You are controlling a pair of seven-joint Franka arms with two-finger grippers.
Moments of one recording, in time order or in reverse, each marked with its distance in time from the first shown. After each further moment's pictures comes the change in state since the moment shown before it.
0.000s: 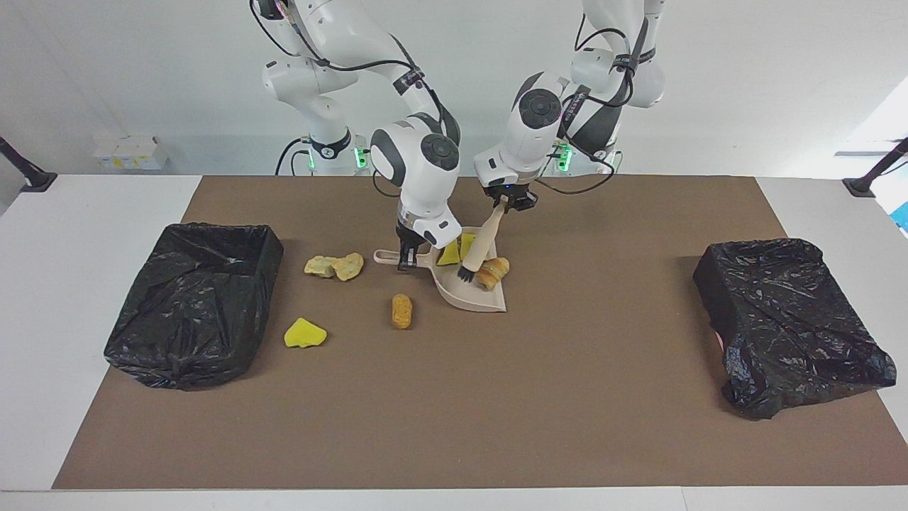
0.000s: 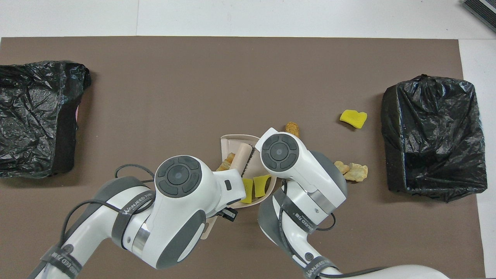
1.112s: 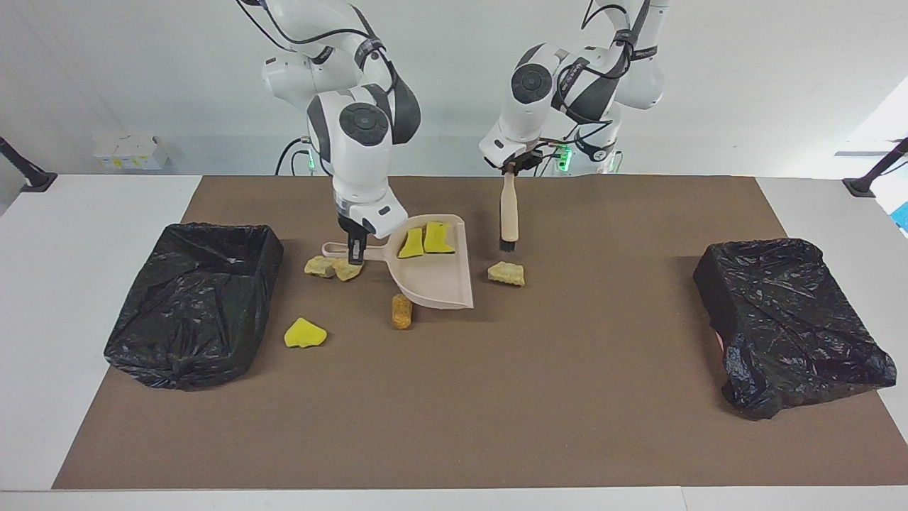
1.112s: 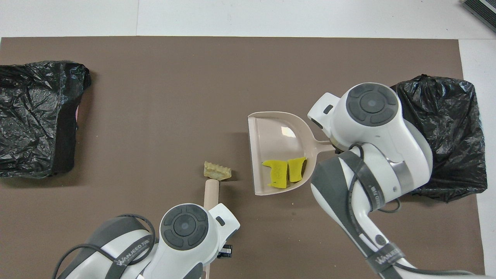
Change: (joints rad) left arm -0.113 -0.189 0.000 -0.205 -0.005 -0.123 -0.532; right arm -0.210 -0.108 -0.010 0.125 0.096 -0.165 -0.328
